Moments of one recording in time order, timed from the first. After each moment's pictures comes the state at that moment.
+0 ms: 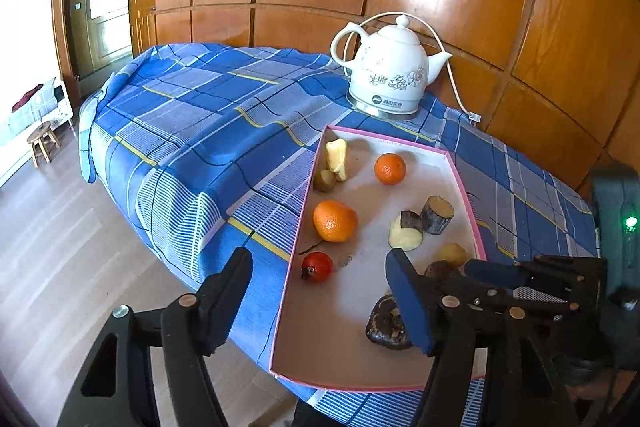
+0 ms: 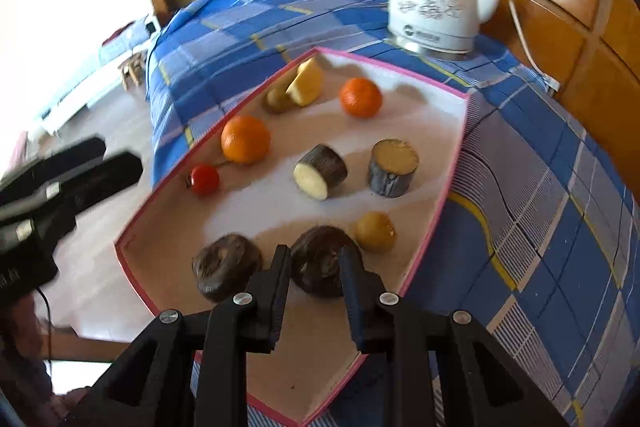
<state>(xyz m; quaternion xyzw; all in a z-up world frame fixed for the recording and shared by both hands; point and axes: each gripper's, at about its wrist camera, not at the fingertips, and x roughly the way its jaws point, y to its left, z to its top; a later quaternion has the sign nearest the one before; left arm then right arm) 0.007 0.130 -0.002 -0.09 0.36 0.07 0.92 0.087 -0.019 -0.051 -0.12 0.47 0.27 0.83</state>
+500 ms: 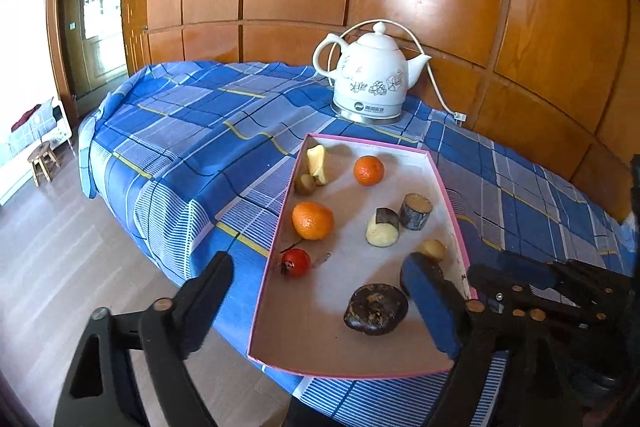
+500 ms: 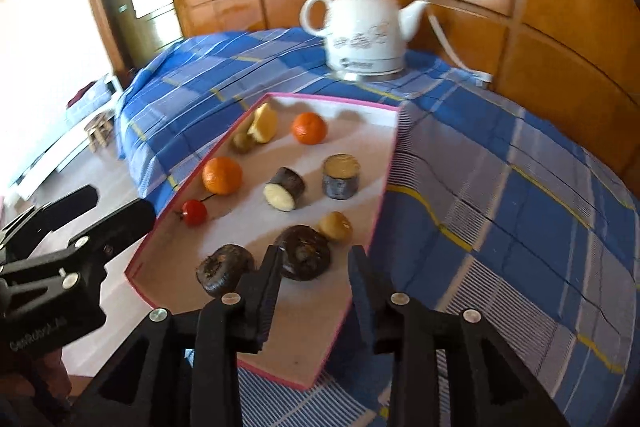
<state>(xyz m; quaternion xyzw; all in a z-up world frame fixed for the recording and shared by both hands) -0.010 0.102 0.005 -0.07 0.34 0.06 0.94 0.047 -0.048 -0.026 -0.06 0.41 0.17 0.89</state>
